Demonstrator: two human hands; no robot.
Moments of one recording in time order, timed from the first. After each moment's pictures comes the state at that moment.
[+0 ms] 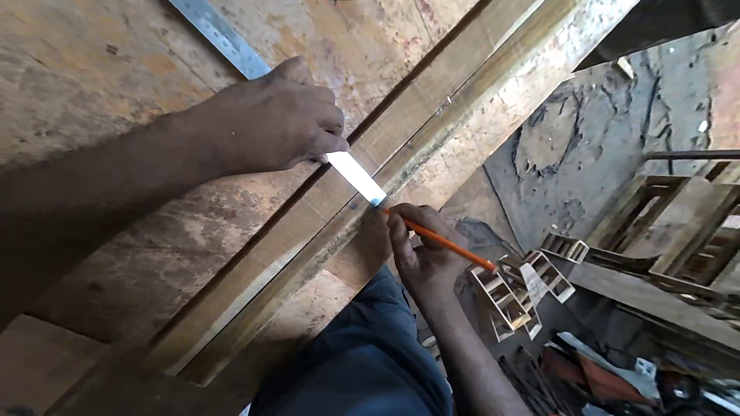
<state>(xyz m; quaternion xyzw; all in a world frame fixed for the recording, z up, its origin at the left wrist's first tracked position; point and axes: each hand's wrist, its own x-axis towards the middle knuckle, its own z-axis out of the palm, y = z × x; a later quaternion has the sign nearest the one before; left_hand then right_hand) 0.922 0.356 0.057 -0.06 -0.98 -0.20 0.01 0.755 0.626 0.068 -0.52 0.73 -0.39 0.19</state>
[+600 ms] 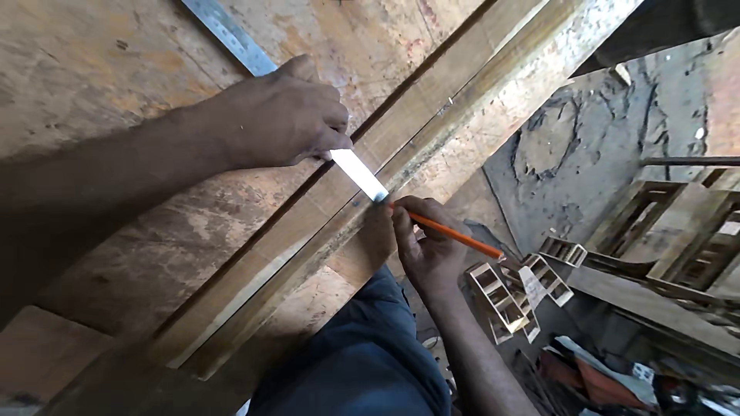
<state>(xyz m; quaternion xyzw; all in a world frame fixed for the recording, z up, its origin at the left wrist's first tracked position) 0.922 0.355 0.053 -0.06 -0.98 -0.20 0.01 0.750 0.622 0.070 -0.51 0.73 -0.39 0.22</state>
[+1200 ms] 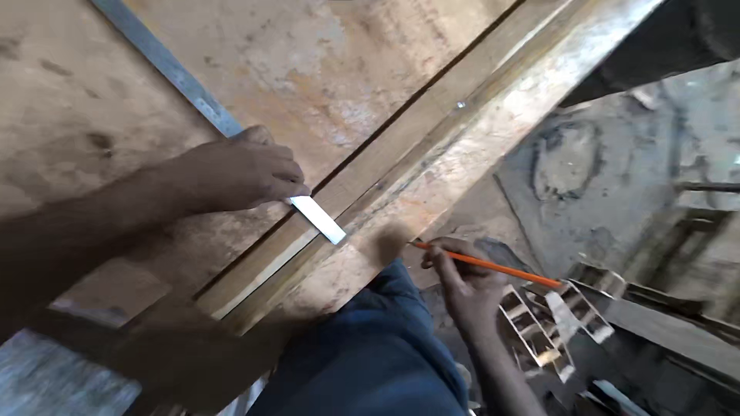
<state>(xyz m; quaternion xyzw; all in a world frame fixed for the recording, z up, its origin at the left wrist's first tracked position) 1.042 0.404 0.084 -0.04 -0.98 -0.21 -0.02 0.767 0.704 0.116 -0.41 0.72 -0.45 0.34</state>
